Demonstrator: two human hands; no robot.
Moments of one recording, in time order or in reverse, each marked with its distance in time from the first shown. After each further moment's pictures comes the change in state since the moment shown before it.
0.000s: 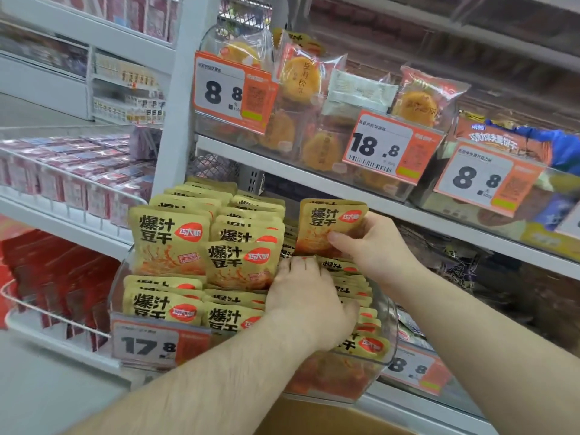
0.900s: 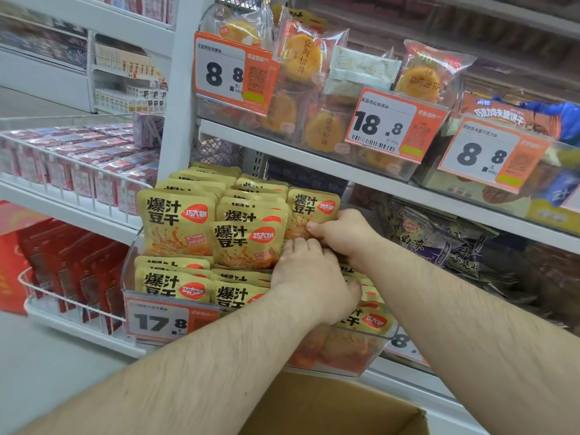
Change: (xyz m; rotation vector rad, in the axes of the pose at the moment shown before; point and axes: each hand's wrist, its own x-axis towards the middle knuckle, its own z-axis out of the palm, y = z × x) left_hand 0.003 0.000 0.001 -0.013 0.009 0.001; right_hand 0.029 0.017 0.040 -0.012 -0.049 0.375
